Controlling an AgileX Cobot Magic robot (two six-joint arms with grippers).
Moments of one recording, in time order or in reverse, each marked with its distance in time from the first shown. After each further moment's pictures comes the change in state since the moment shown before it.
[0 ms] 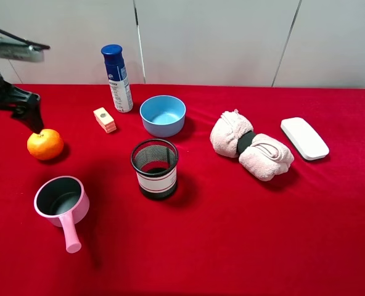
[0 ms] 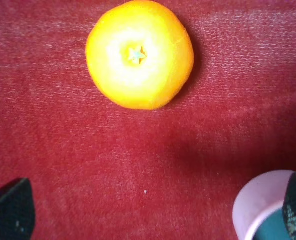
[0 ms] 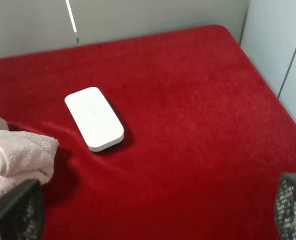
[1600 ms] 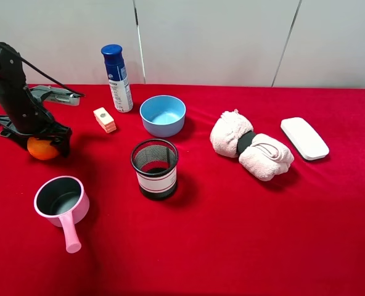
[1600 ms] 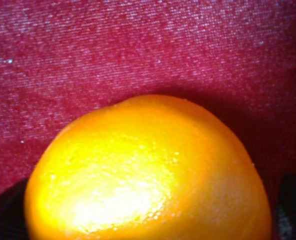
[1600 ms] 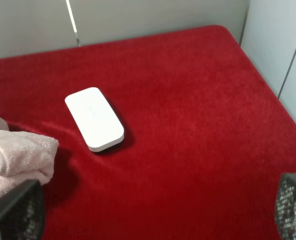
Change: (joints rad) left arm 0.007 0.440 -0.128 0.038 -0.180 0.000; right arm 0.000 0.000 0.000 0.000 0.000 0.000
